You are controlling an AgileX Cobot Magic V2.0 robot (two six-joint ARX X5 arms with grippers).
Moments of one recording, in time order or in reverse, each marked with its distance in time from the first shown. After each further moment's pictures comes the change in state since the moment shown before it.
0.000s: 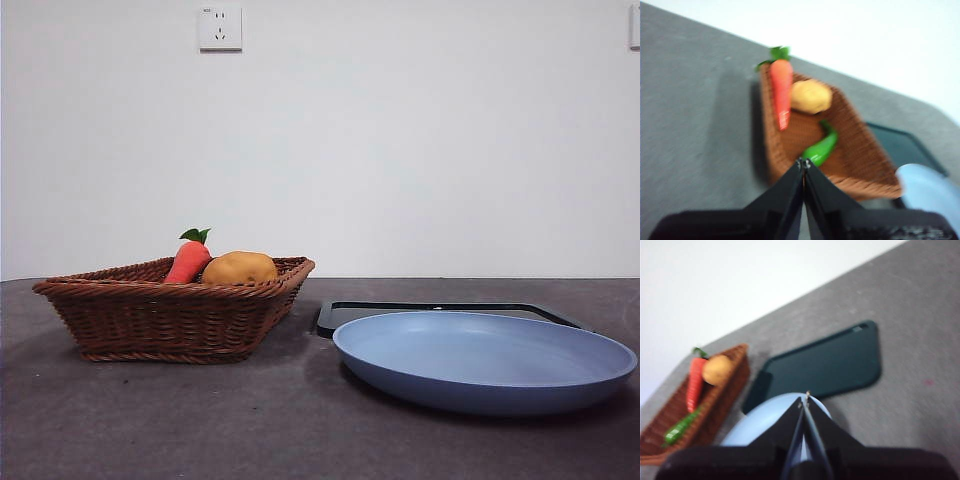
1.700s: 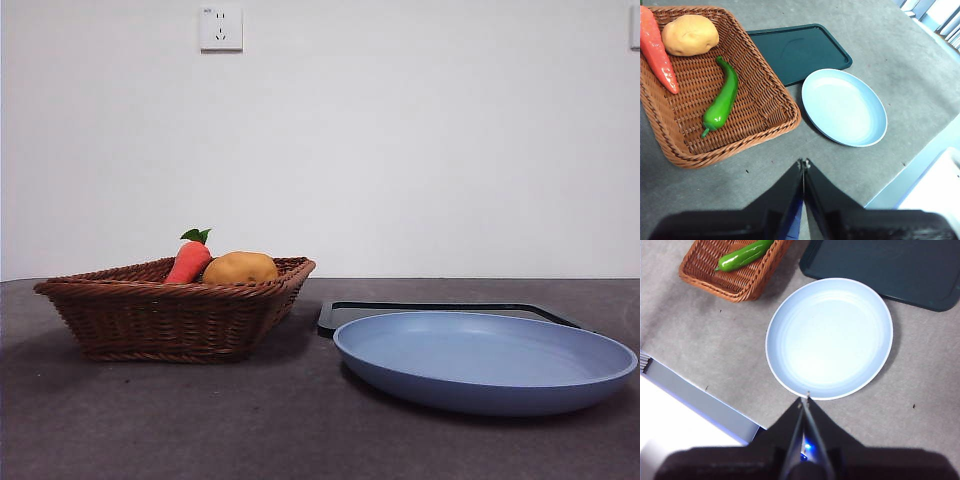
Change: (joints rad) left arm -0.061 0.651 0.765 -0.690 0.319 0.500; right arm 0.175 0.769 0.927 -0.968 -0.103 -0.597
